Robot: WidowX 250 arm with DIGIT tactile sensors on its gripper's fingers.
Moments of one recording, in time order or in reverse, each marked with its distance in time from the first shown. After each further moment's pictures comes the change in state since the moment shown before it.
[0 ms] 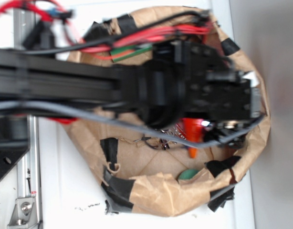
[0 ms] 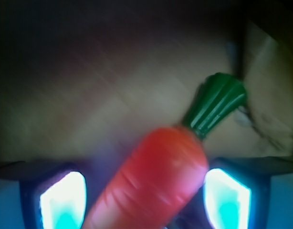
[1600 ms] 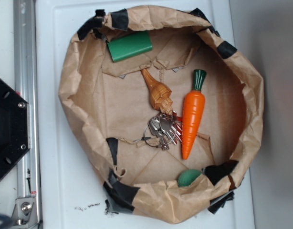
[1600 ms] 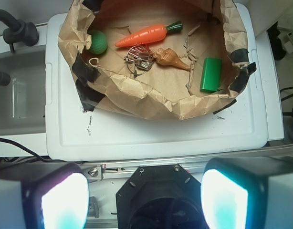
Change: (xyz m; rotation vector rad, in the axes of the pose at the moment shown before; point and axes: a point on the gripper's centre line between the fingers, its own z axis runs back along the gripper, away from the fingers) arm -0.149 0.129 0.218 -0.125 -0.024 -0.654
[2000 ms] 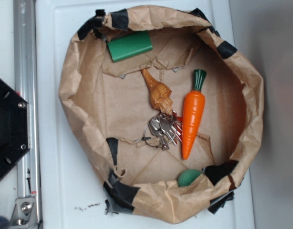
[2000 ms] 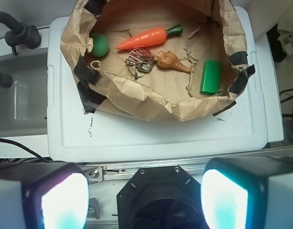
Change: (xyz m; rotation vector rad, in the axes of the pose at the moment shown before) arm 0.000 -0.001 0.005 -0.006 -0.007 -0.010
